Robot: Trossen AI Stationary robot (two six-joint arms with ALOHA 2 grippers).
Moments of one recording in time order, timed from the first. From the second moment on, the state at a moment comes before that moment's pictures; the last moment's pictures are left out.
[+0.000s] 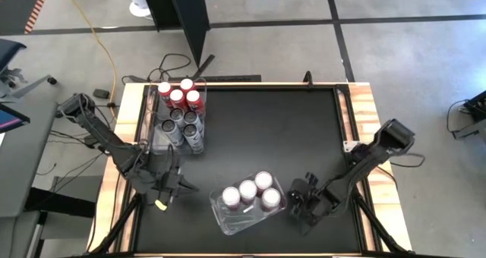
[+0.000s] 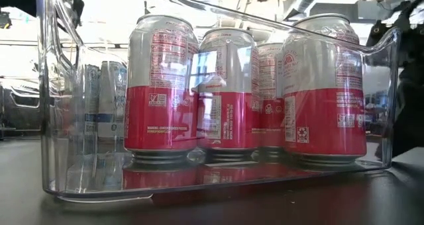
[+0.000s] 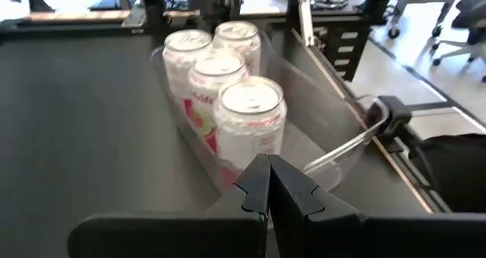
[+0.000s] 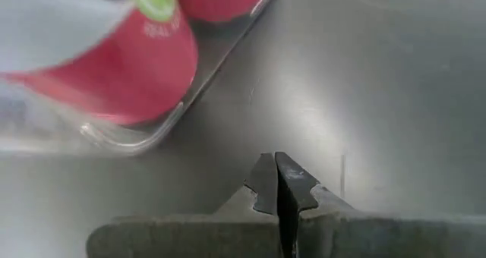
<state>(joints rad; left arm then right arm) -0.74 0.95 0.44 0.17 -0.58 -0.23 0.74 1.61 0.74 -0.34 0.57 1.20</state>
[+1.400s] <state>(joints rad) -0.78 0.95 0.44 0.33 -0.63 -0.02 0.55 2.12 1.17 0.10 0.69 0.93</state>
